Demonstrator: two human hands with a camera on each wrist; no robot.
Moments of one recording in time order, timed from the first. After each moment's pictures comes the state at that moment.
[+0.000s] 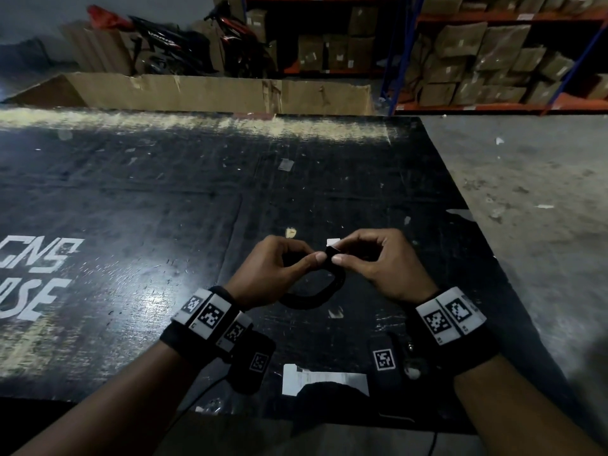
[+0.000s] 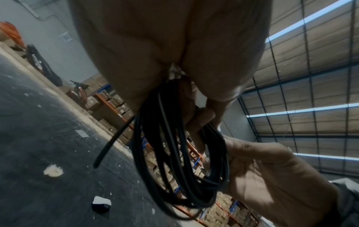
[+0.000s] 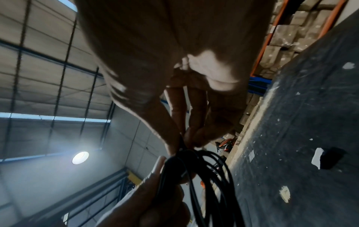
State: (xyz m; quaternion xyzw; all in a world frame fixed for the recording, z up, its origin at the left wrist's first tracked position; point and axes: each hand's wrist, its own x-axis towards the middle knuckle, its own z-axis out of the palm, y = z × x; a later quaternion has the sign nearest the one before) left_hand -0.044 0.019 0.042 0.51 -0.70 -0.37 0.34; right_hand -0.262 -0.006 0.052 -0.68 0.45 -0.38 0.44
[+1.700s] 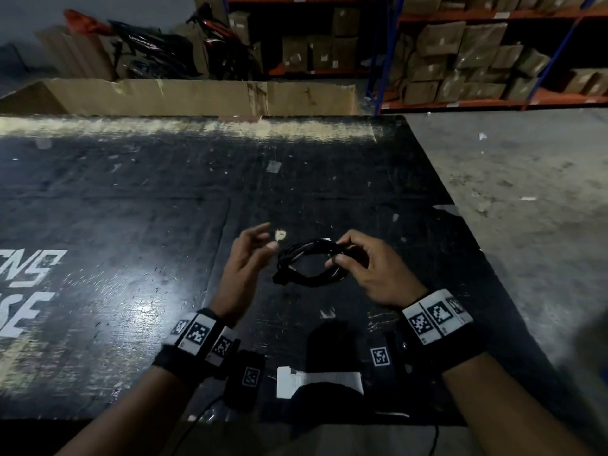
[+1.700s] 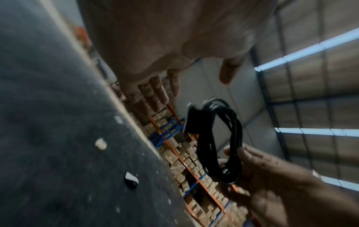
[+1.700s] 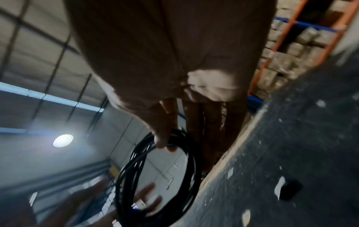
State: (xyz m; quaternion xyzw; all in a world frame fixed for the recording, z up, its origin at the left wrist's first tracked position) left_hand -0.034 0.019 0.004 0.52 -0.50 -0.43 0.54; right_hand -0.273 -0.014 0.027 -0.72 0.46 -0.33 0.40
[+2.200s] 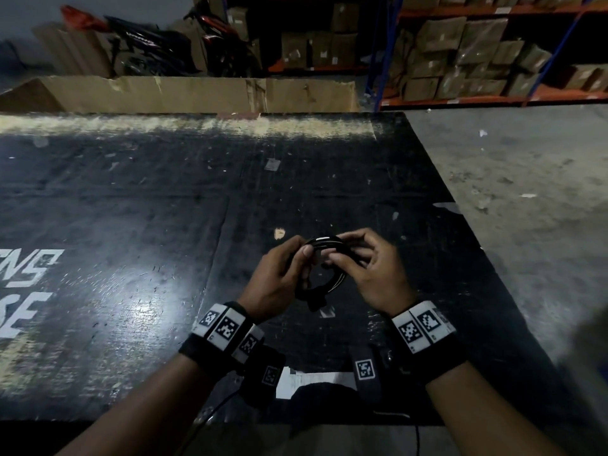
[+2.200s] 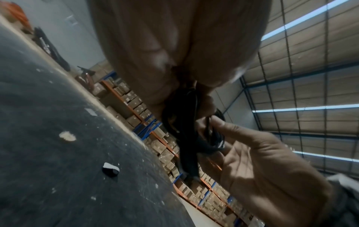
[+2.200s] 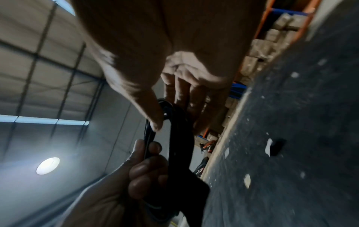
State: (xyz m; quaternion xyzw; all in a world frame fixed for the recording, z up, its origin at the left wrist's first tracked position) left_hand -0.068 0.005 -0.002 0.47 -0.67 -0.38 0.44; right_hand -0.260 -0.005 0.012 -0.58 0.45 -0.50 0.46
